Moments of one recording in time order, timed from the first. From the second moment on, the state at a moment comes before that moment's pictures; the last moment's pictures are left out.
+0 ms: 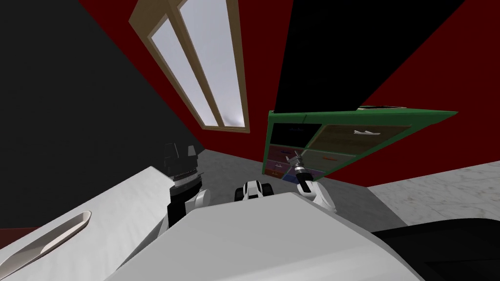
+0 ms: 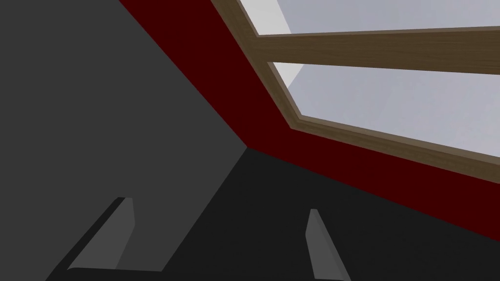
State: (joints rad) left arm 0.54 -0.04 0.07 -2.38 -0.06 -0.52 -0.03; right arm 0.35 0.03 -0.49 -1.69 0.95 -0.42 1.58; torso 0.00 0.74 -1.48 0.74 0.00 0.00
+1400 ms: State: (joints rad) left arm 0.54 -0.04 0.07 -2.38 -0.06 -0.52 -0.03; right arm 0.40 -0.01 -0.47 -1.74 0.96 -0.38 1.53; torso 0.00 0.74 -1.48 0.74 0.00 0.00
